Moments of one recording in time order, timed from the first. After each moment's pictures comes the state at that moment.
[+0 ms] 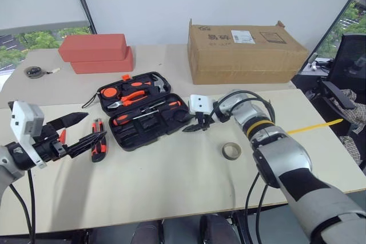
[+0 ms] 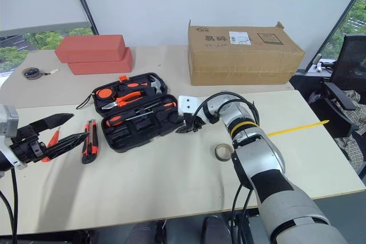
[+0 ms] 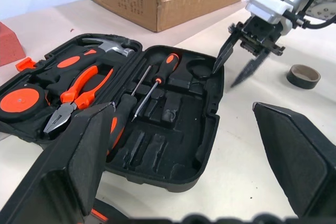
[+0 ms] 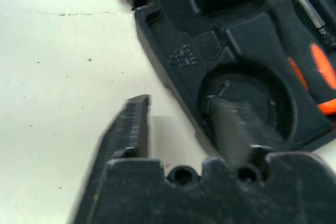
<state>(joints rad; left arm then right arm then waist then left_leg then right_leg) 0.10 0.86 0.62 -0.38 -0.77 0.61 -0.95 -1.18 -0.23 0.25 1.24 -0.29 -0.39 1.18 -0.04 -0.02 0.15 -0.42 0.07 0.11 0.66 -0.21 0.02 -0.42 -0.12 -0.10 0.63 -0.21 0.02</state>
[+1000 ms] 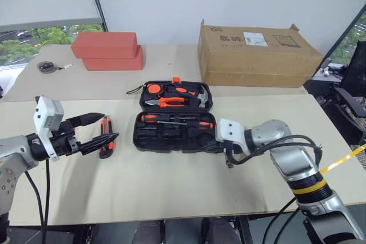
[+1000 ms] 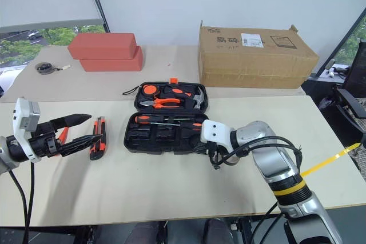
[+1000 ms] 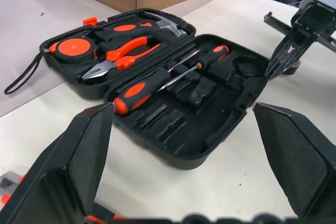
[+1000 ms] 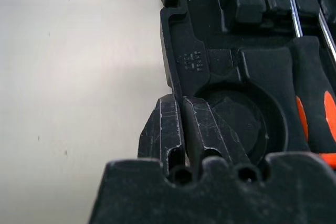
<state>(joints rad) -0.04 0.90 0.48 -0.26 -0.72 0.61 -1.06 -0.51 -0.59 0.26 -0.13 -0.05 0.39 1.24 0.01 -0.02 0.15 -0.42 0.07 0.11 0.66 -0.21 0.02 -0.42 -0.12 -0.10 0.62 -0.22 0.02</state>
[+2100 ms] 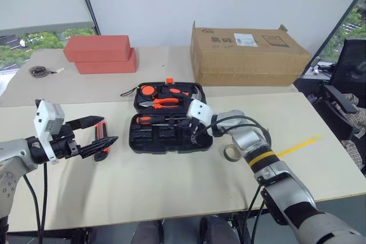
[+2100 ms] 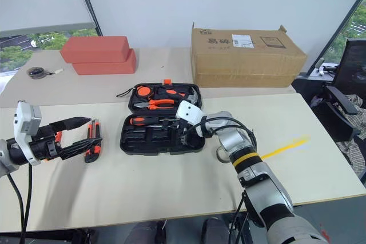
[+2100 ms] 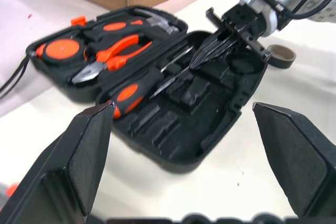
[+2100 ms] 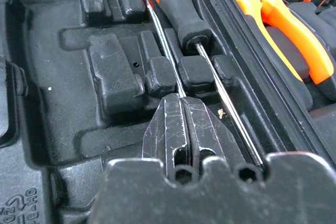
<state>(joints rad) 0.03 0.89 0.49 -0.27 -0.70 0.57 -1.03 -0.81 -0.24 0.31 0.56 -0.08 0.09 0.91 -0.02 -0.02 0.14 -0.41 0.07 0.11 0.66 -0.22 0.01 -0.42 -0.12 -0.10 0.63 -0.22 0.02</state>
